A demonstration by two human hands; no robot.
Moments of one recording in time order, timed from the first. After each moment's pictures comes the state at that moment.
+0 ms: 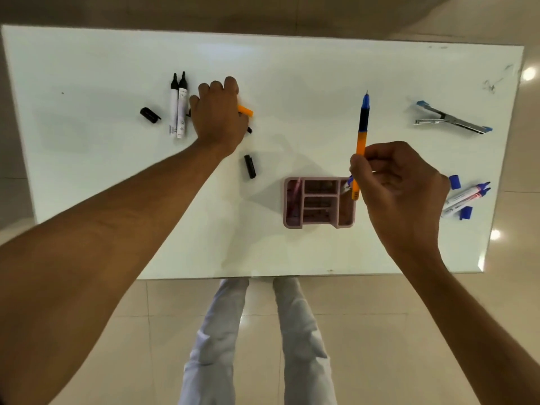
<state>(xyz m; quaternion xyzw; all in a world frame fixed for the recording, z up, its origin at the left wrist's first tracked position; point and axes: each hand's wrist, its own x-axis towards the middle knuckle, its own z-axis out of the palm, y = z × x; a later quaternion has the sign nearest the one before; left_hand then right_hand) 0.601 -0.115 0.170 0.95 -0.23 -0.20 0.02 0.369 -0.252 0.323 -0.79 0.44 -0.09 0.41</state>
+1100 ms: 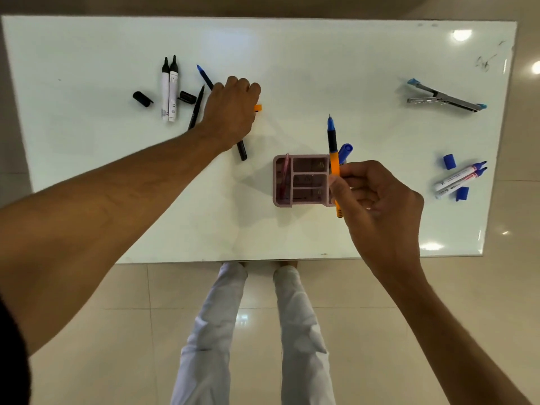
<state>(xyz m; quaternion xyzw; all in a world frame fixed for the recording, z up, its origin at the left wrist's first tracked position) 0.572 -0.125 0.169 0.88 -0.44 -0.20 -0.05 0.307 -0.224 0.328 -0.76 0.43 -0.05 0.48</state>
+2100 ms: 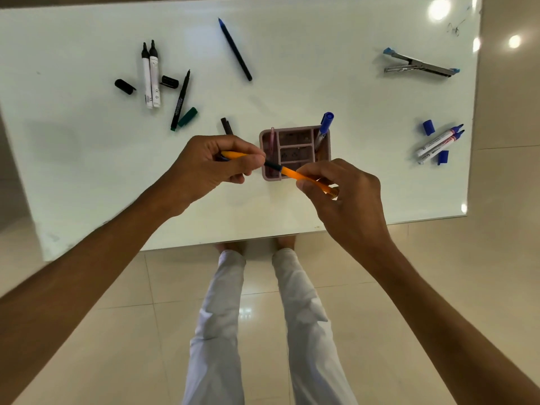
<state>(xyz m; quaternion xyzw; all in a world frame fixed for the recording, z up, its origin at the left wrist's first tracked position) 0.471 -0.032 0.283 0.68 -0.14 -0.54 0.48 0.281 -0.195 0.331 -0.85 0.35 0.05 0.39</state>
